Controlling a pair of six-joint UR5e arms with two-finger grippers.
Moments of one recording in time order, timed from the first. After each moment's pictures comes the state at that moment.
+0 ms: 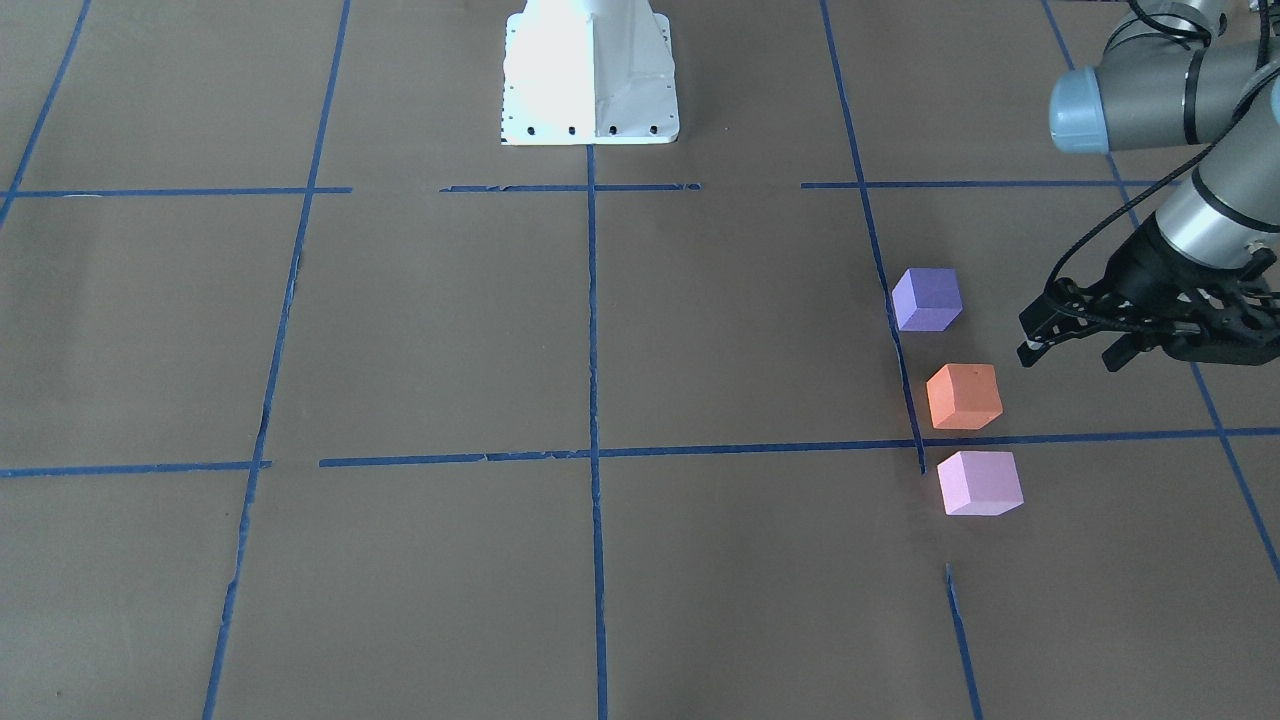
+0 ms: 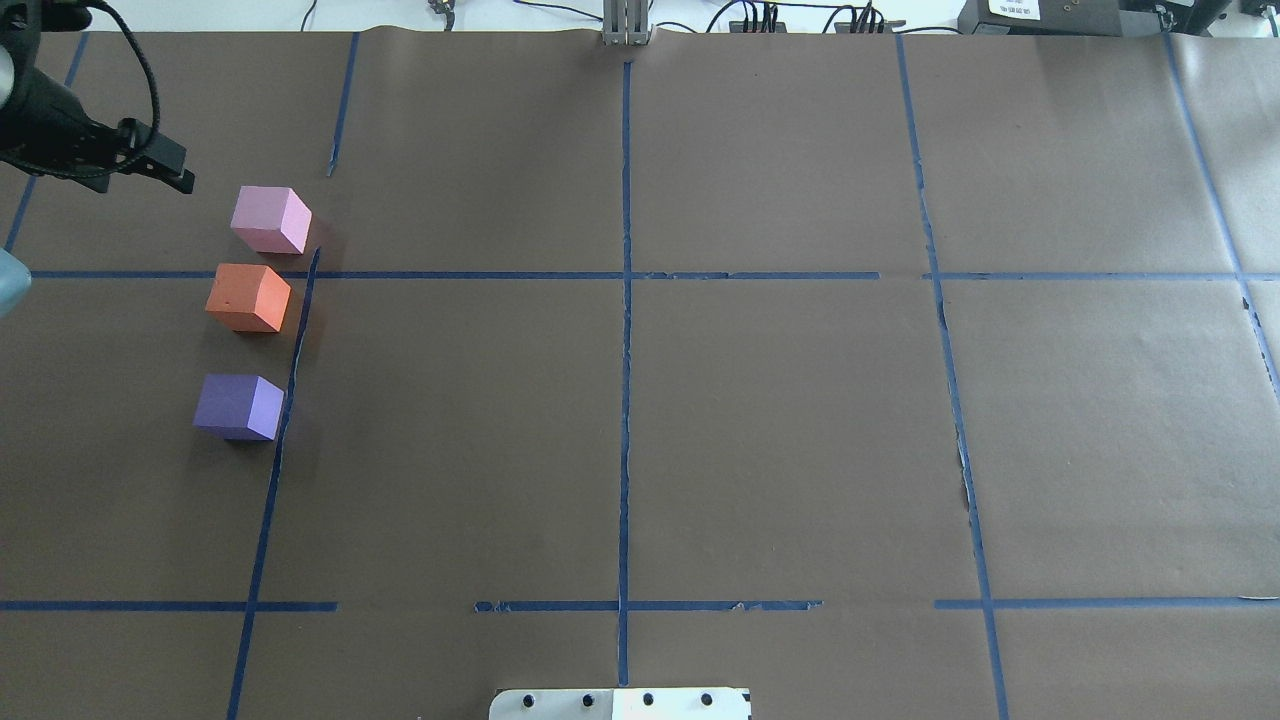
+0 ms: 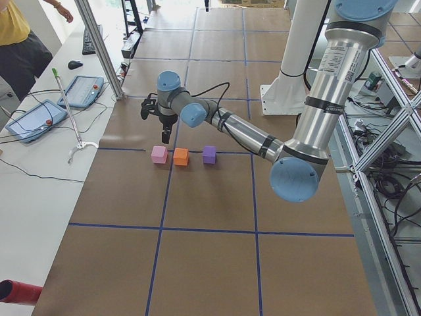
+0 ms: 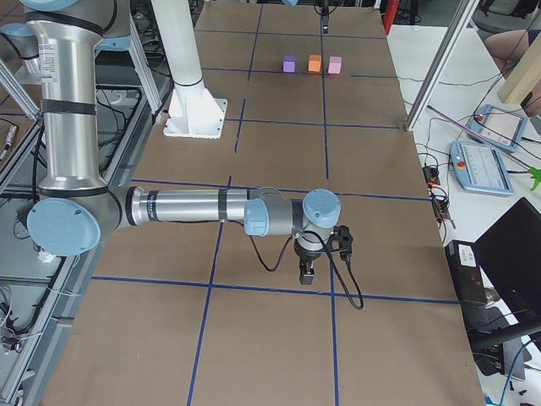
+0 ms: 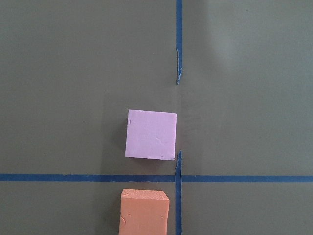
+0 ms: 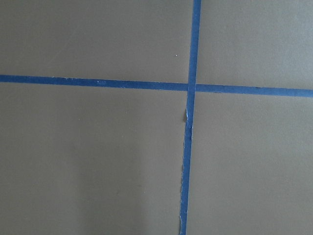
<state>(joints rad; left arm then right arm) -1.17 -1.85 -1.74 -1.77 -2.24 -0.61 1.48 -1.59 1.63 -1.57 2.36 0.05</state>
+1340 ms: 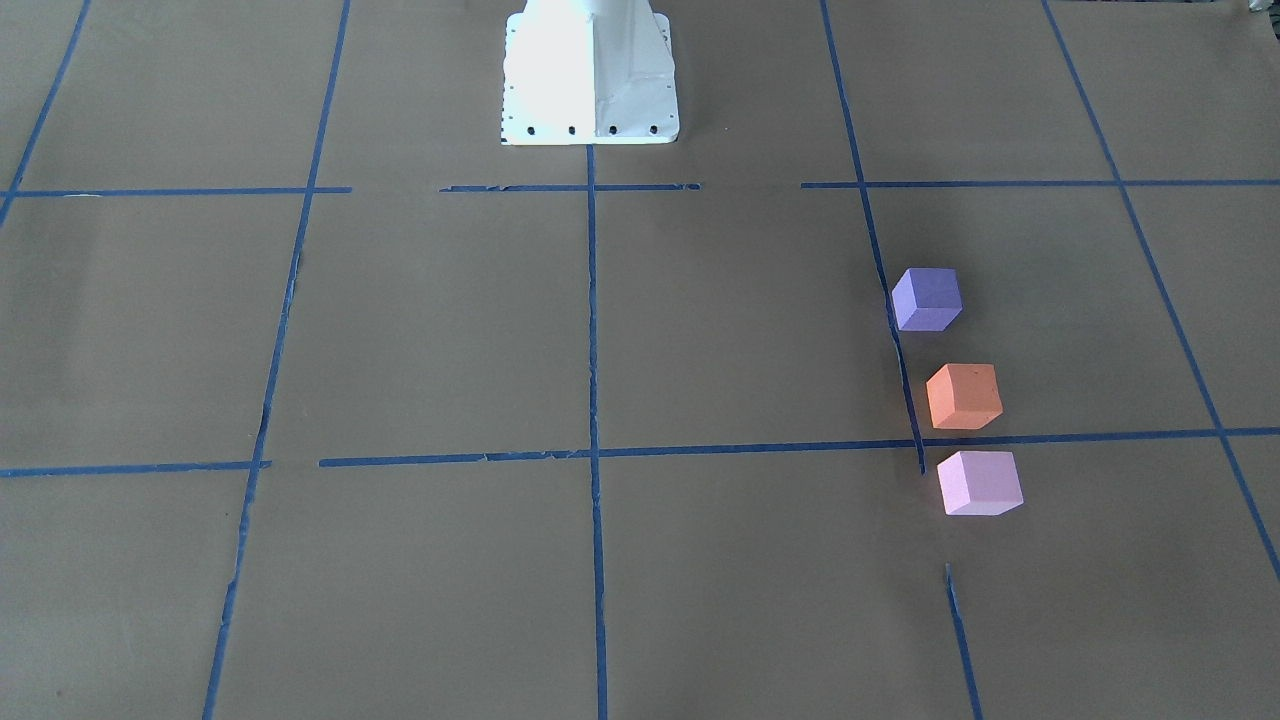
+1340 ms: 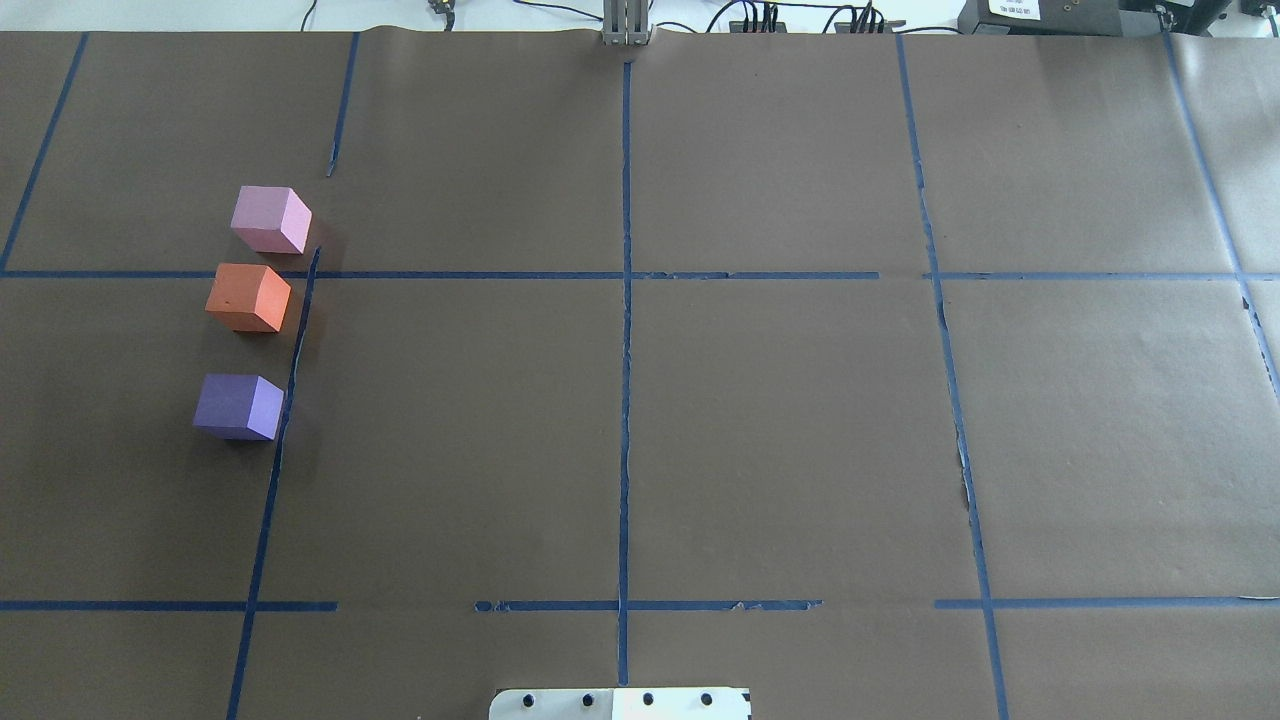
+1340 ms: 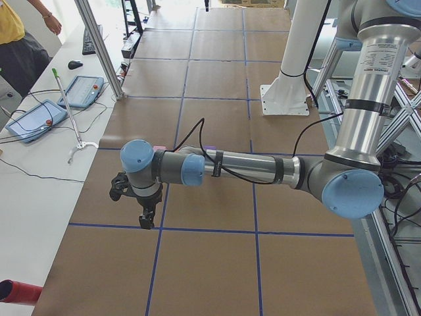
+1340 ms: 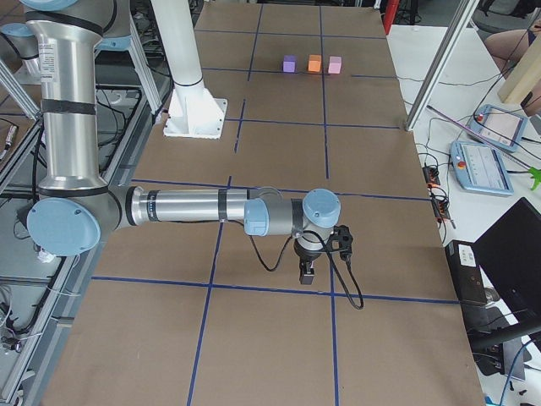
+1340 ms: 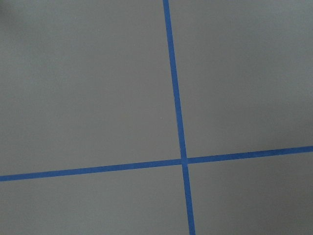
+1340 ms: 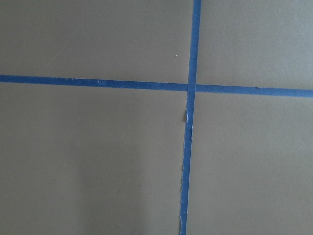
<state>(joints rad) -1.59 -1.73 -1.49 -1.55 -2.30 0.06 1.48 -1.59 1.63 -1.57 2.36 0.05</state>
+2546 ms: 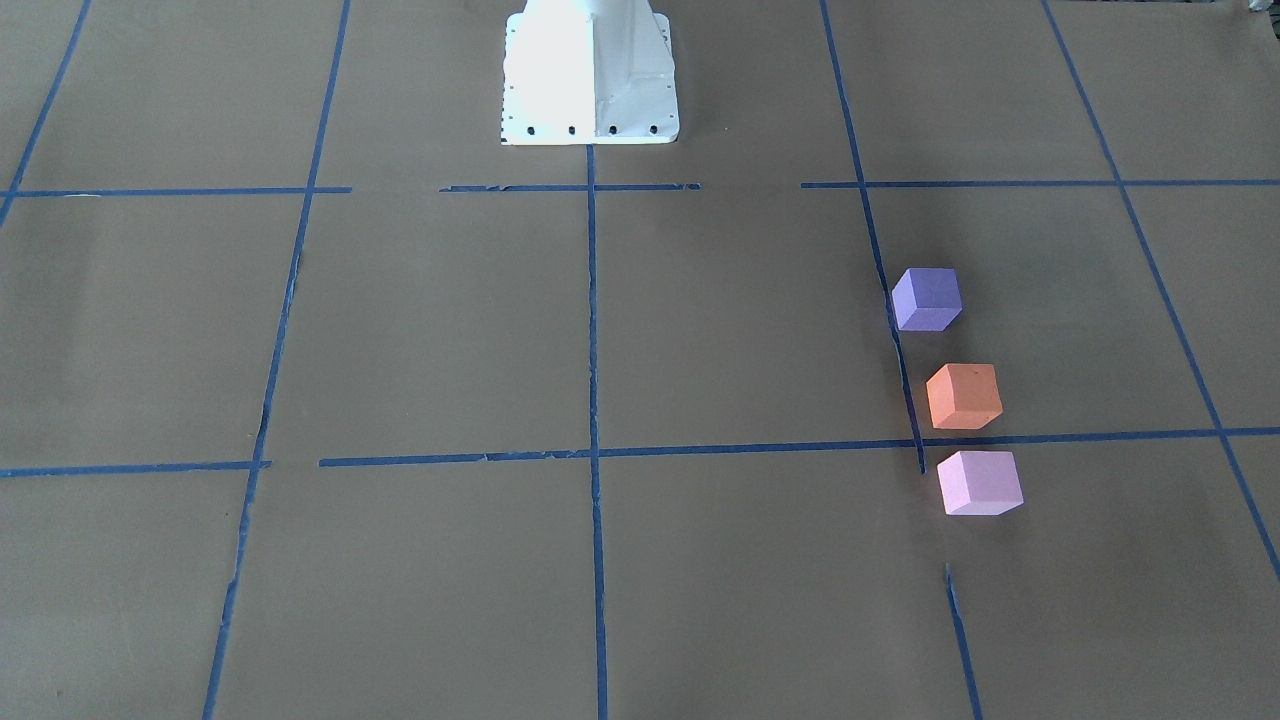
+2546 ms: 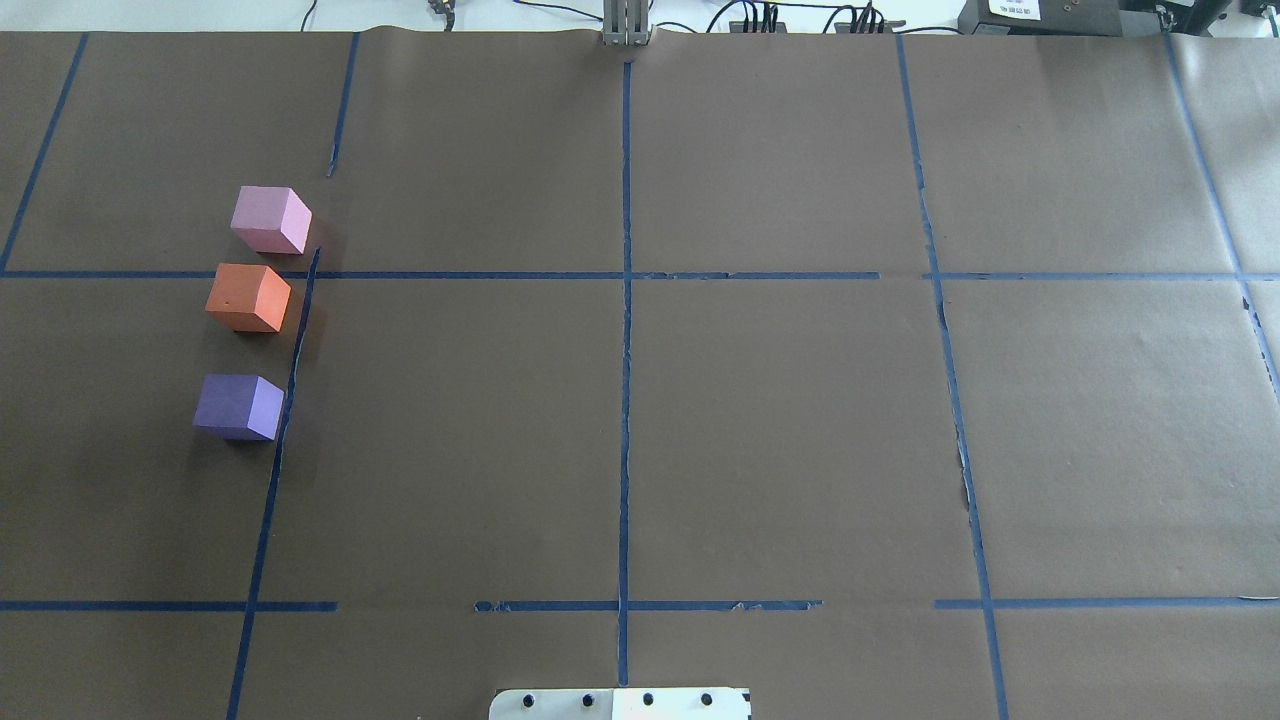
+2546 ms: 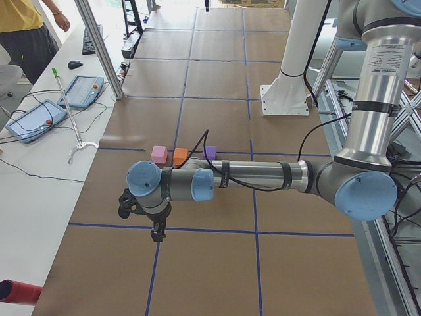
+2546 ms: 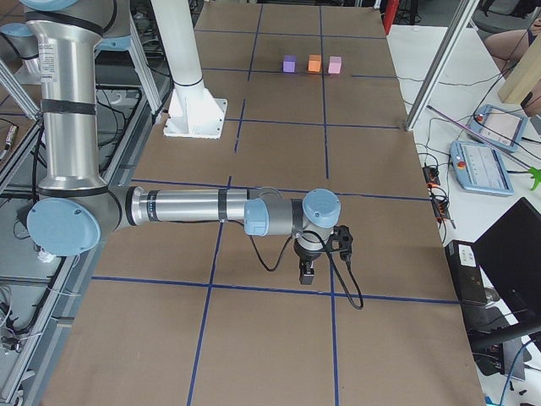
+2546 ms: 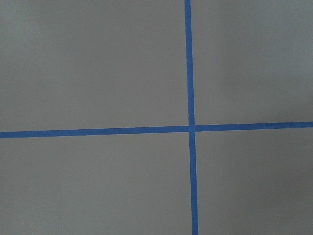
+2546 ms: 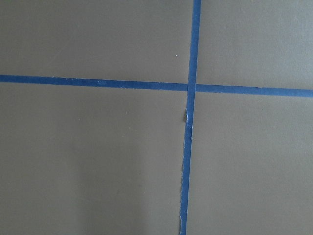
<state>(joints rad) -1.63 -1.70 -1.46 -1.51 -2.39 0.09 1.48 -1.59 1.63 -1.57 2.36 0.05</state>
